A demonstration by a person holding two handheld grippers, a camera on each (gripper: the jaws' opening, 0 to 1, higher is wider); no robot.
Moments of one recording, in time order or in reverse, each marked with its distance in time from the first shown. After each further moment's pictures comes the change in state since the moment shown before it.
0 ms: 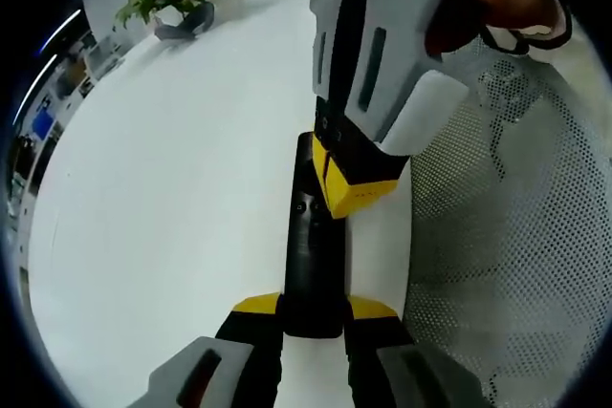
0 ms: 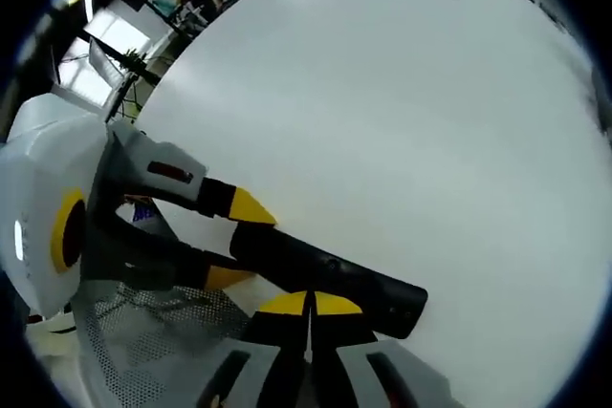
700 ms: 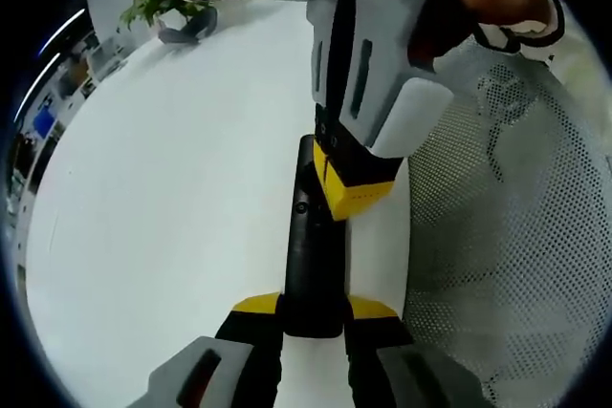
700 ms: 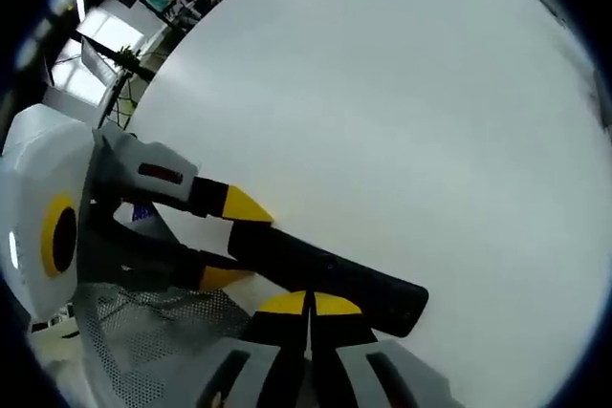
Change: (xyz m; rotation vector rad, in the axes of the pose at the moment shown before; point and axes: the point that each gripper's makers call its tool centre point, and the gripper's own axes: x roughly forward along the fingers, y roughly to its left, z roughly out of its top) left arm 0.000 0.000 0.000 -0.007 -0.037 -0.004; right arm 0.004 -0.002 -0.003 0.031 0.047 0.002
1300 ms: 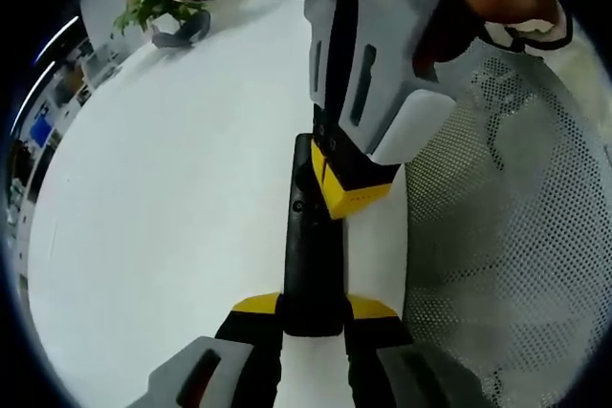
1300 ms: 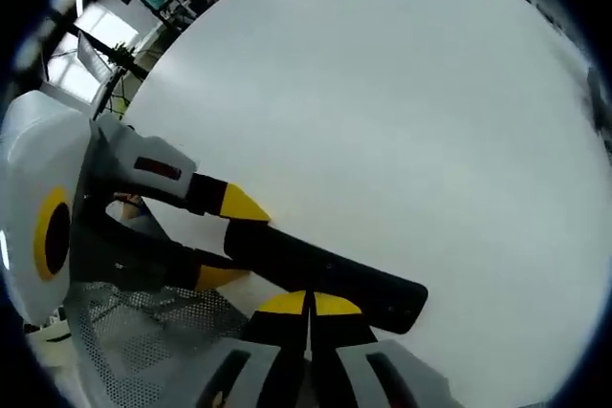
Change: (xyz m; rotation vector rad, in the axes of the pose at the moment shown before) left arm -0.001 -0.001 -0.002 0.039 -0.007 -0.007; right arm -0.001 0.002 -0.004 0.007 -0.015 -0.043
